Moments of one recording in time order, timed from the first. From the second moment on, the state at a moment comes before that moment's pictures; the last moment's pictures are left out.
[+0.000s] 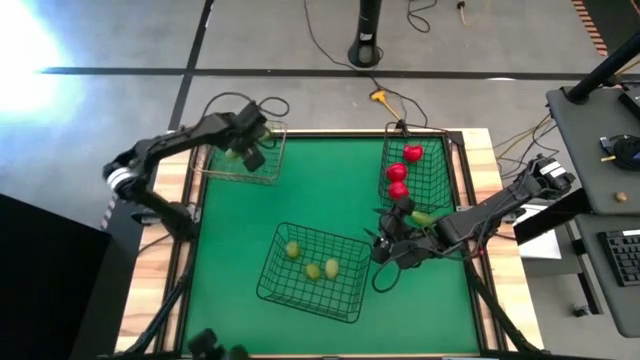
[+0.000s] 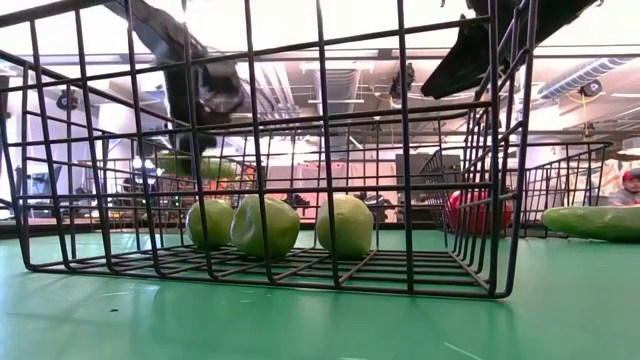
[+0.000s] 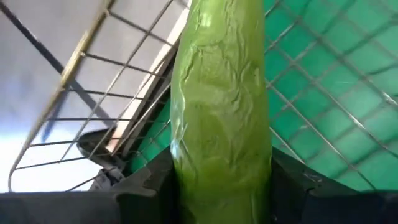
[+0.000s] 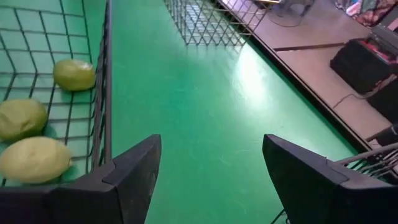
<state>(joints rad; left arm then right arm) 0.76 1.49 1.09 -0.81 -0.35 0.23 0.43 1.35 0.84 -0.35 0.86 0.45</state>
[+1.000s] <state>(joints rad) 0.90 1.79 1.21 -1.02 -0.23 0.11 0.43 1.32 0.86 -0.43 0.86 0.50</state>
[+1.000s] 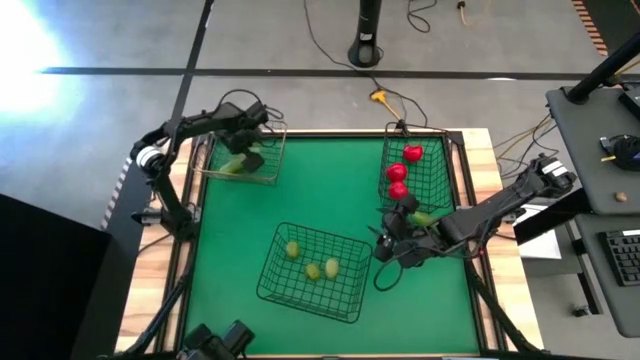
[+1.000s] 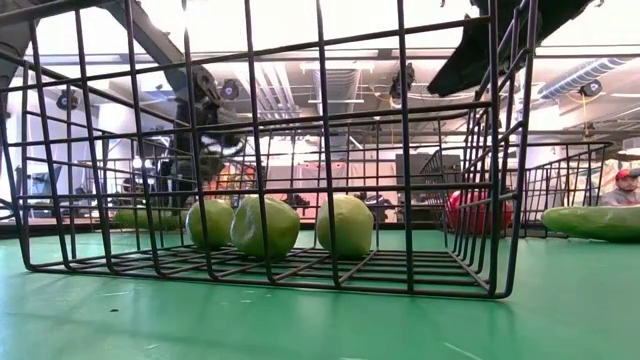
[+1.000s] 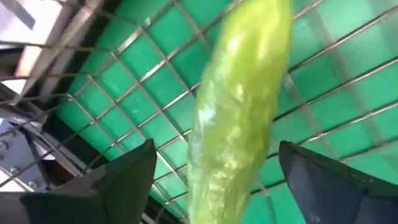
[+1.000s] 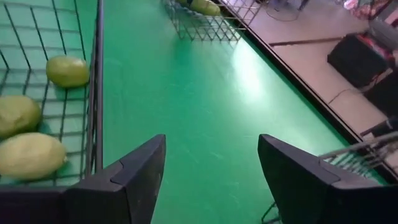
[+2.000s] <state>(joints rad) 0.23 1.11 1.05 -0.57 -0.01 -0.13 0.35 1.33 0.76 -1.24 0.27 1.23</state>
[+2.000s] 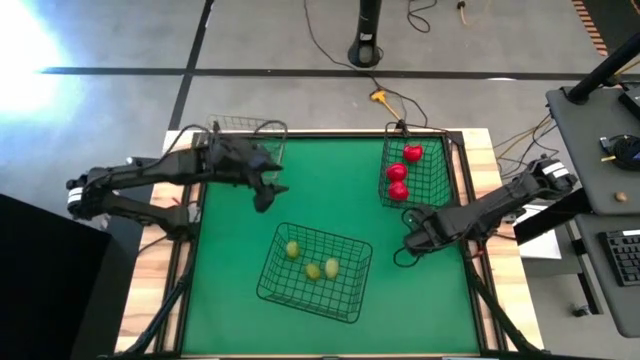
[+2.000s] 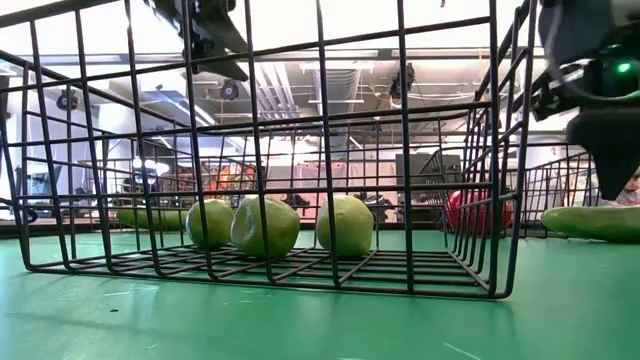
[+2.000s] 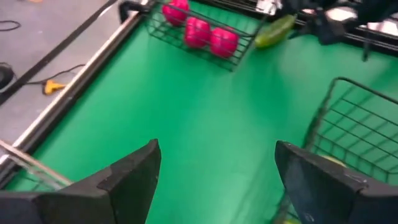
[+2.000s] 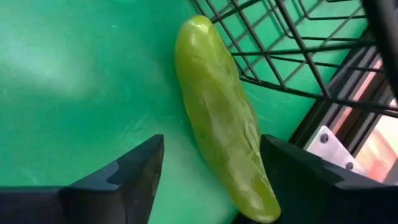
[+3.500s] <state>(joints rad) 0.09 1.15 1.04 -0.57 -0.23 -0.16 0.32 1.37 0.83 -0.75 0.04 1.07</state>
